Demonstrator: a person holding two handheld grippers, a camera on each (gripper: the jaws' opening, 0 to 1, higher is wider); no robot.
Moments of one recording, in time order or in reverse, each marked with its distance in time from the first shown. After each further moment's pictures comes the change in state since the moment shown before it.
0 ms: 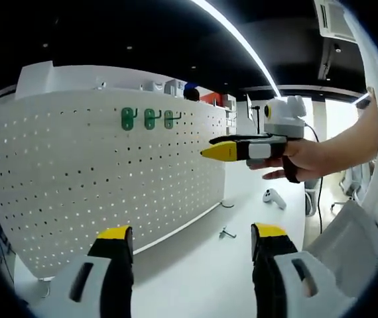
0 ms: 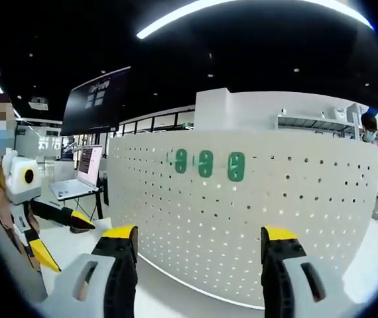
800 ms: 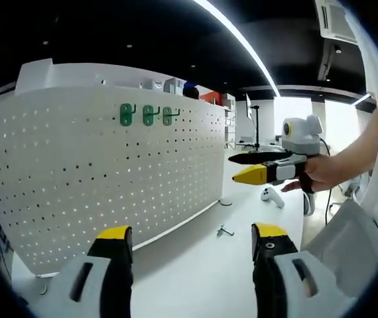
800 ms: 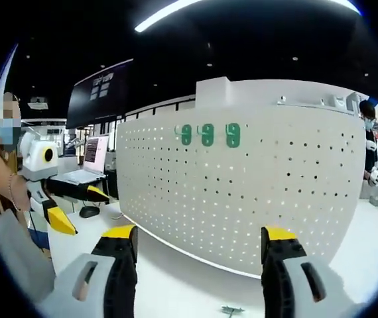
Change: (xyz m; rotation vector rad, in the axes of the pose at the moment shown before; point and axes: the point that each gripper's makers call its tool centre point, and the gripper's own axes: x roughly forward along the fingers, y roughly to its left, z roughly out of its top) left arm -0.001 -0.002 -0.007 -0.009 0.009 -0.007; right arm -0.047 0.007 -0.044 0.035 0.070 0.011
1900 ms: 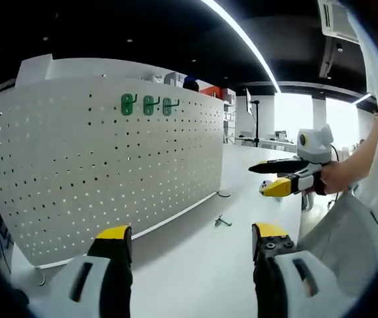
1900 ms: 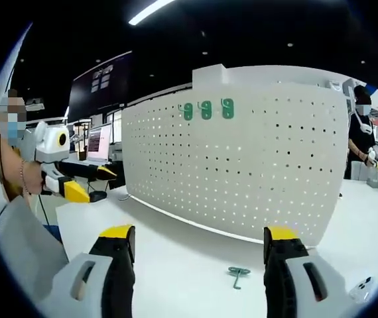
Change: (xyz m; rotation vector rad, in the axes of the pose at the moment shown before) left arm -0.009 -0.003 -0.017 -0.008 0.035 -0.003; right arm -0.048 0.009 -0.049 0.044 0.086 -0.002
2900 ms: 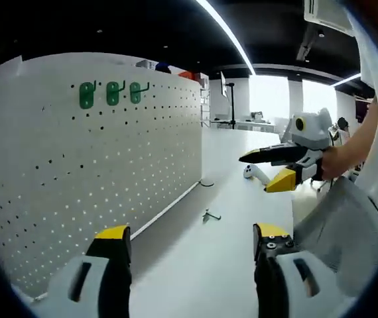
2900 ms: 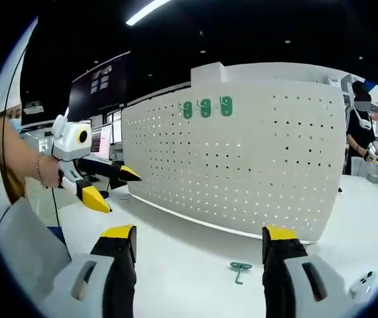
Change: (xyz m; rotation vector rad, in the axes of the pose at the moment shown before) left arm 0.053 -0.015 0.000 0.138 0.128 -0.194; right arm -0.006 -0.001 -0.002 0.023 0.006 0.003
